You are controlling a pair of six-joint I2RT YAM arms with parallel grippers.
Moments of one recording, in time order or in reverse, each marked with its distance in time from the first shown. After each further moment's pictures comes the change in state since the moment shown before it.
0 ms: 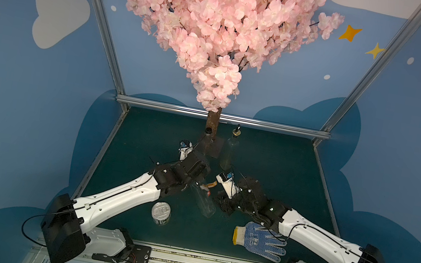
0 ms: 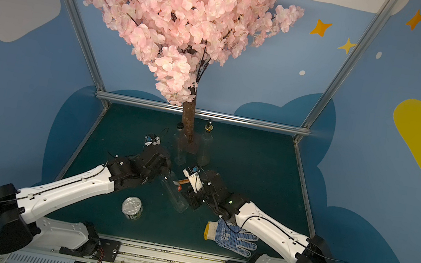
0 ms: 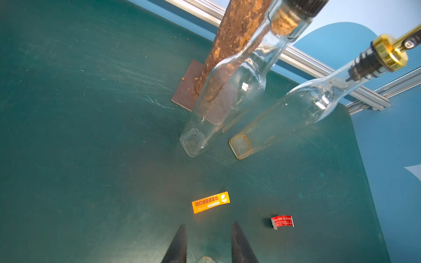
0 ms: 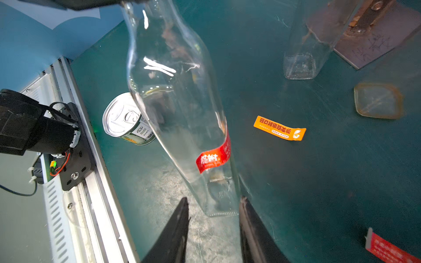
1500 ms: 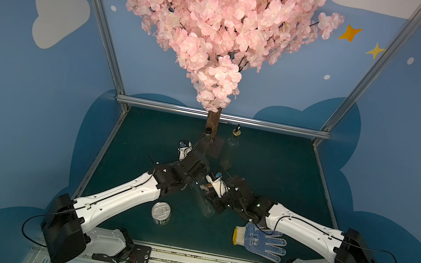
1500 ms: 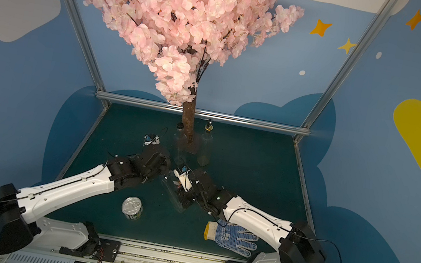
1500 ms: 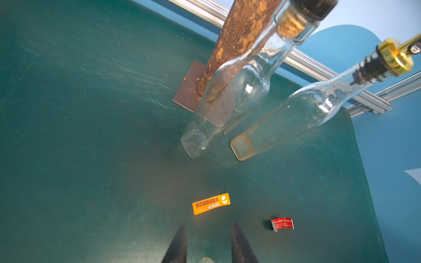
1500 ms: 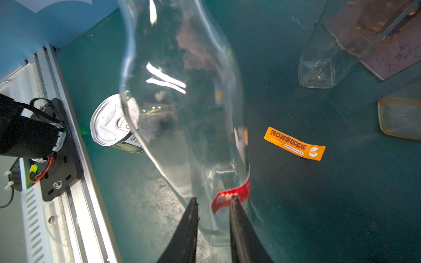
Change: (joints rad) left arm 0.012 0.001 -0.007 0.010 0.007 -0.006; right arm 0.048 0.138 0.066 0.036 0.054 -0.014
